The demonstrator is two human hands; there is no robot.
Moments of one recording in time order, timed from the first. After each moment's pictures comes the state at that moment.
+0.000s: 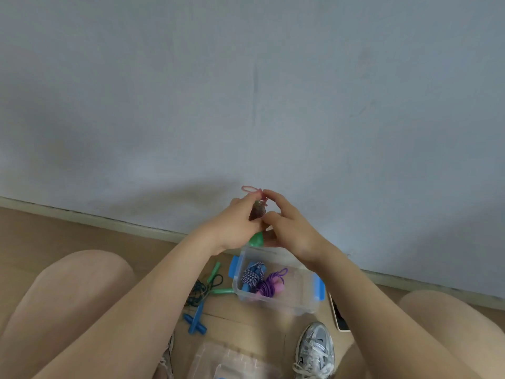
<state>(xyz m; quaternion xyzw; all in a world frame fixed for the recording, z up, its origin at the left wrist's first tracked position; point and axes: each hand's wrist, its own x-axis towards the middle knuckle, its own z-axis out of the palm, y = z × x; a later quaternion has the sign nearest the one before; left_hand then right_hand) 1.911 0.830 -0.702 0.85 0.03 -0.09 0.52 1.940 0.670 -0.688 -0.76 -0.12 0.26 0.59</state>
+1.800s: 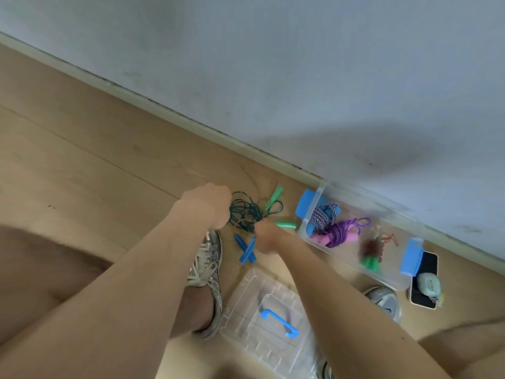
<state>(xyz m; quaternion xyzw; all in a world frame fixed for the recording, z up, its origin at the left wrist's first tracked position) 1.862 1.004 -0.903 0.89 0.21 -0.38 0.13 1.919 0.842 -1.039 -0.80 -0.38 0.46 -0.02</state>
